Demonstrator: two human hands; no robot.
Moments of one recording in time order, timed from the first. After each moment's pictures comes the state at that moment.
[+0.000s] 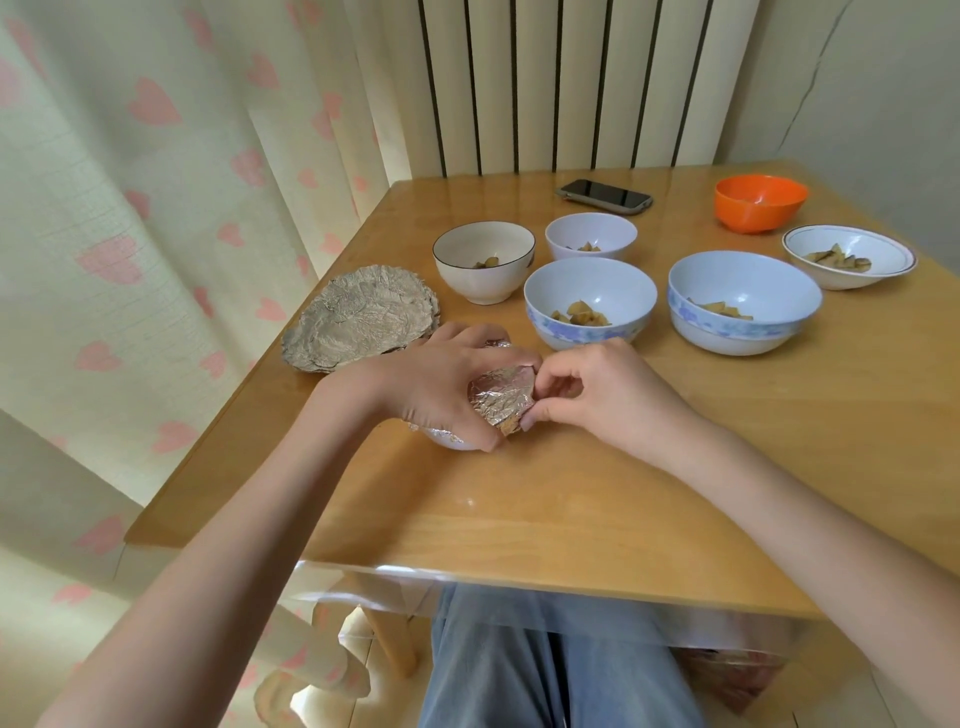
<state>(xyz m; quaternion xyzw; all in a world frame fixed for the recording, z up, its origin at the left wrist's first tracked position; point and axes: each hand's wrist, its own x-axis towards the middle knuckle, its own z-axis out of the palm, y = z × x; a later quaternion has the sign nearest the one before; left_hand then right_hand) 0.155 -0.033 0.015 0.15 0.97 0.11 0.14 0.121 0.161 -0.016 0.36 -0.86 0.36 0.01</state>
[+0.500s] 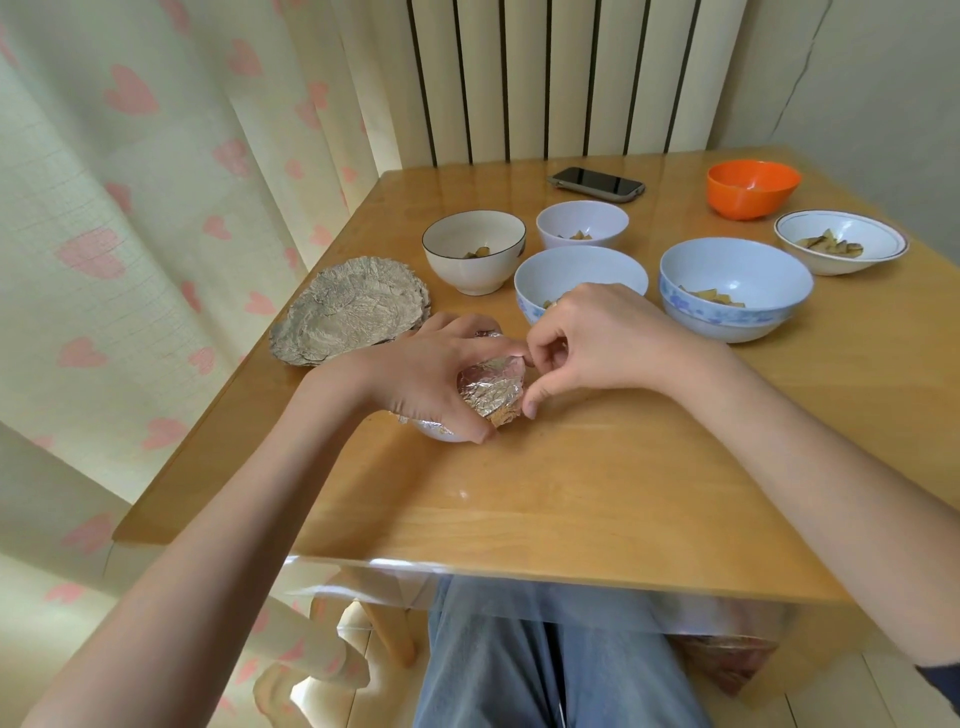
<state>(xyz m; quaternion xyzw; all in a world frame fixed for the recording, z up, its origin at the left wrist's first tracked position) 0.156 -0.032 0.017 0.15 0.97 0.11 0.15 0.093 0.162 0.016 0.44 -0.89 0.14 0.03</state>
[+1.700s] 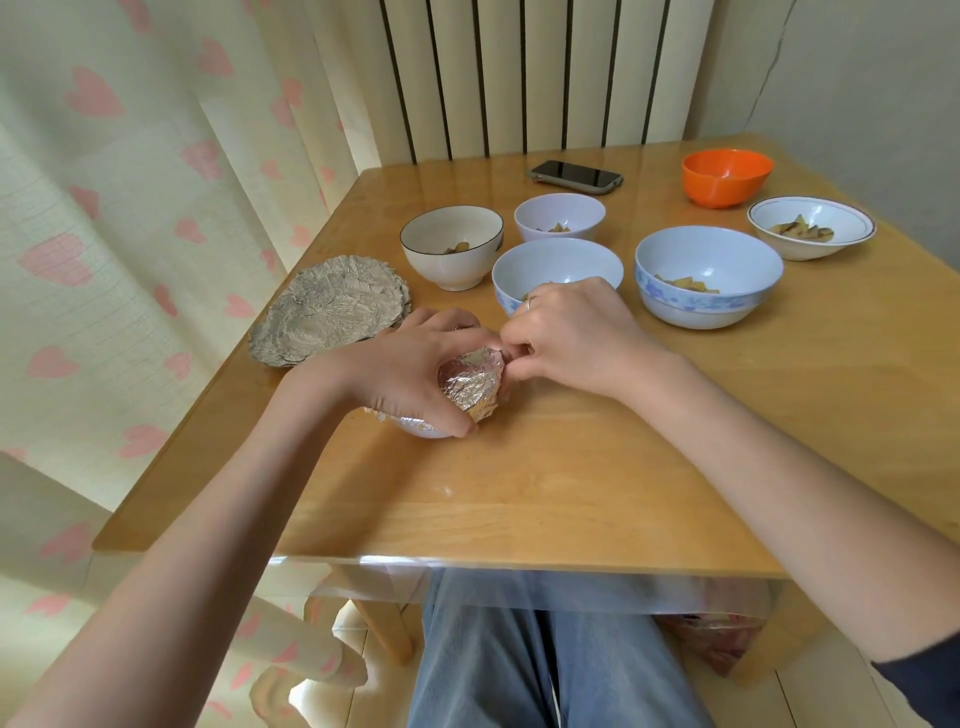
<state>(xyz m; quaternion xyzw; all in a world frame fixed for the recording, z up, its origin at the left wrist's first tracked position) 0.158 -0.027 0.019 0.14 0.97 0.14 0.15 0.103 0.158 0.007 0.44 -0.89 0.05 0.14</state>
